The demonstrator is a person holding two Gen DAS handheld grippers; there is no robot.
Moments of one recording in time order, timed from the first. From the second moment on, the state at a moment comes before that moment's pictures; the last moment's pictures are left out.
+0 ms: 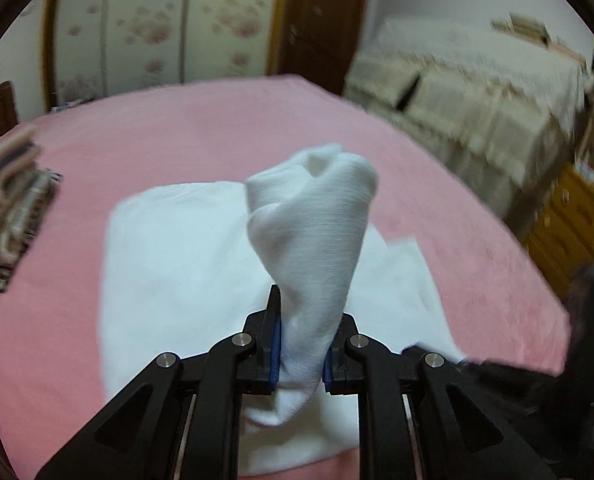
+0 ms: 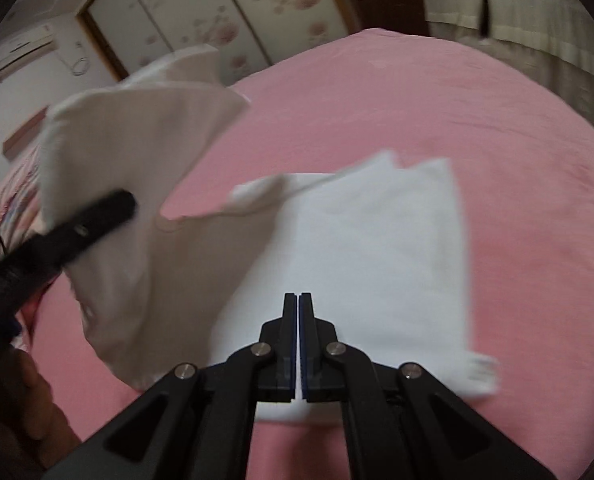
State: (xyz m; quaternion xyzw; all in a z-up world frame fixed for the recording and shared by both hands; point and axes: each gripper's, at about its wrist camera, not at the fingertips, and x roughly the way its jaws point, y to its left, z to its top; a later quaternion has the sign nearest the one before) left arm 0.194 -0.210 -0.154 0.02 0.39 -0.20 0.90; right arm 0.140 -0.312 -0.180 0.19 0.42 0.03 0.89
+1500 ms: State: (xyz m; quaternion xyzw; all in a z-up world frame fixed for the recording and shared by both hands) left arm 0.140 -0.070 -0.177 -0.13 0.43 -0.11 0.88; right arm 0.196 -0.337 -0.171 0.10 0.47 0.30 0.83
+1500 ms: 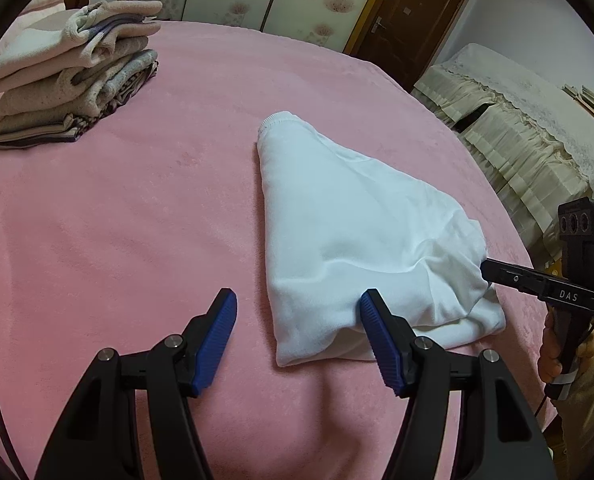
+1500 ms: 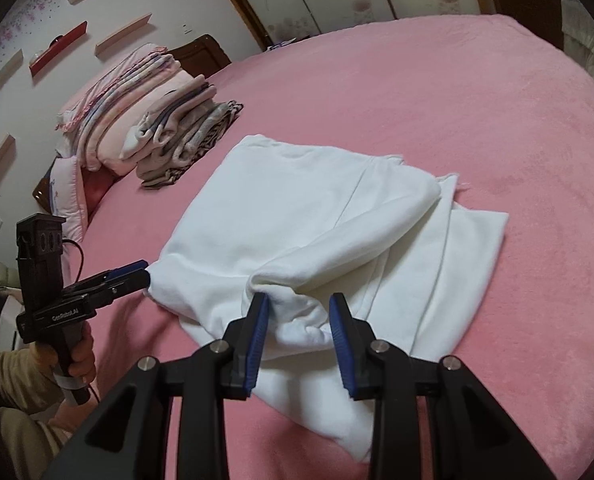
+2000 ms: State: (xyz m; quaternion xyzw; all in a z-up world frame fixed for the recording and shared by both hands) left arm 0.141 -0.075 -0.180 -0.13 0.44 -0.12 0.88; right arm 0.150 -0.336 -0.150 0.02 0.44 0.21 0.87
